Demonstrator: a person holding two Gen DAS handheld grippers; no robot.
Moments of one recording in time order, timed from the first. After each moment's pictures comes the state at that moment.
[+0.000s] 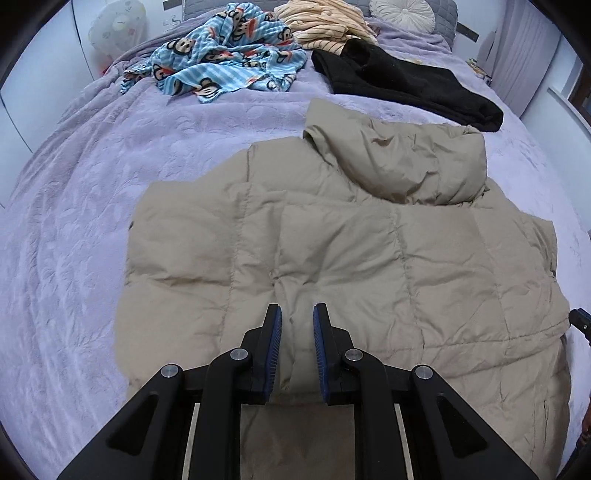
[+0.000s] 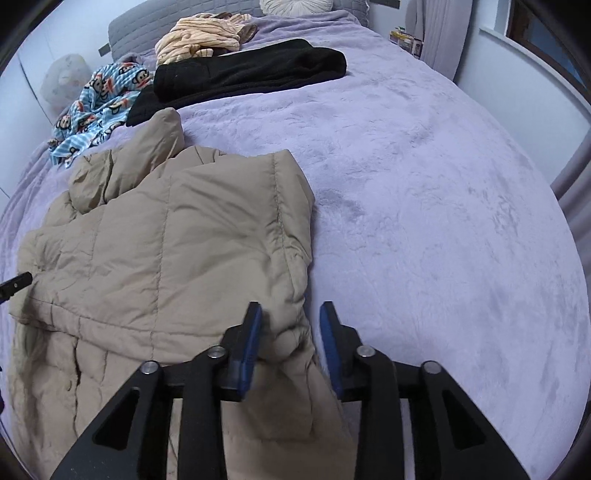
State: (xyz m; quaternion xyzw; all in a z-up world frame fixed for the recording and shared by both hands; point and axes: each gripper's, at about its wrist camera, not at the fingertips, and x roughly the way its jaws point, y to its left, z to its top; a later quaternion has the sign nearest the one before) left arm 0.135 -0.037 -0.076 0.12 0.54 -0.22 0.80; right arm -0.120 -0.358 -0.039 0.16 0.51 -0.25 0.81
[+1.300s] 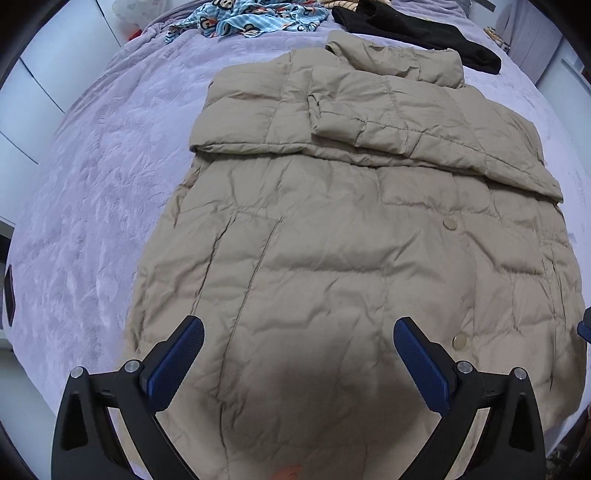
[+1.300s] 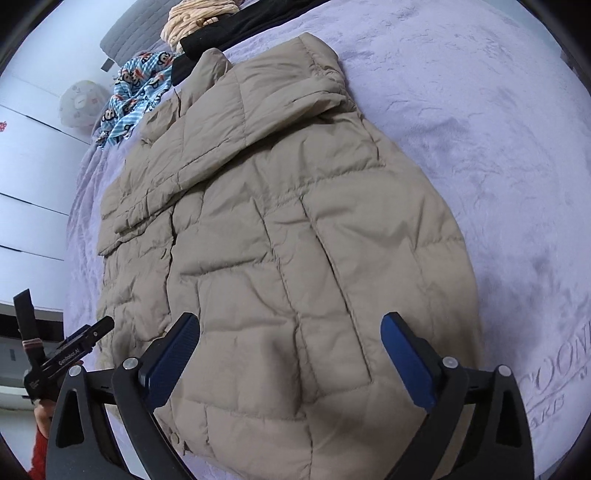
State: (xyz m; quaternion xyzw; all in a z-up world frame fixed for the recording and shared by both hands) left arm -0.022 0.053 -0.061 0.15 0.59 -0.17 0.77; right arm -0.232 -0.263 -0.047 0.36 0.53 -0.16 0.75
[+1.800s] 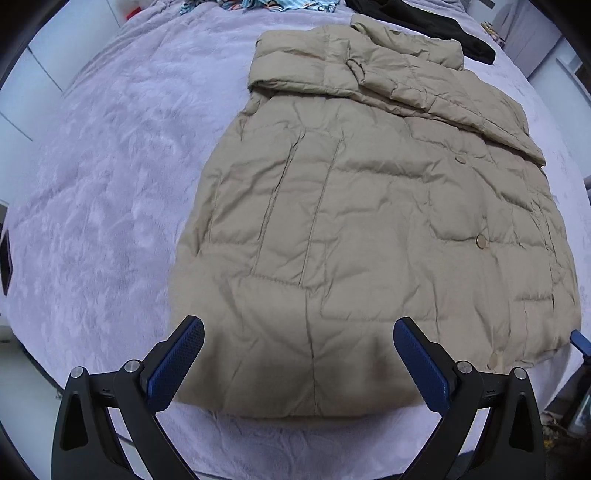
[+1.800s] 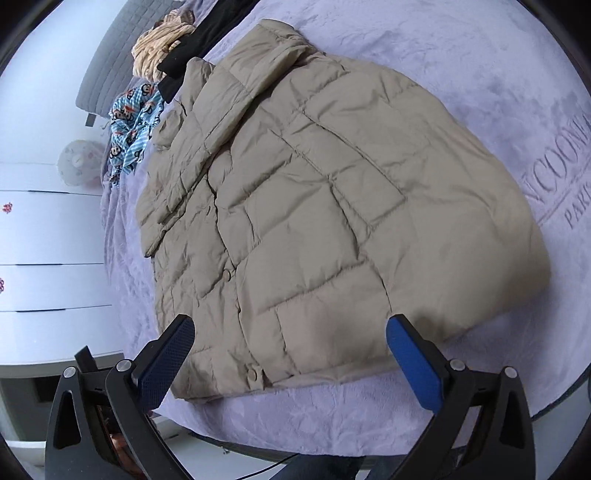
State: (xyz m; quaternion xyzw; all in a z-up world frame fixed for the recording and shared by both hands) left arm -0.057 0.157 -0.054 0.13 0.63 -0.19 0.74; right arm -0.302 -0.194 -0.033 0.51 0.48 -0.17 0.69
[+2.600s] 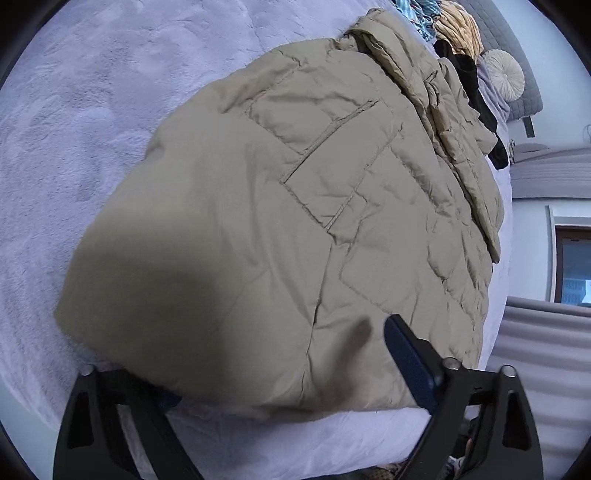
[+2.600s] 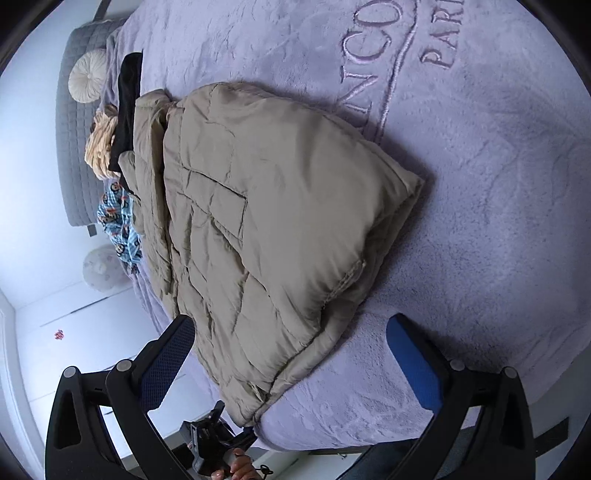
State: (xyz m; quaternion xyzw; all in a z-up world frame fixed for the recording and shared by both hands) left arm -0.060 0.217 -0.125 -0.20 0.70 -0.18 0.66; right arm -0.399 -0.227 -0.104 0.71 0.35 -0.21 0.57
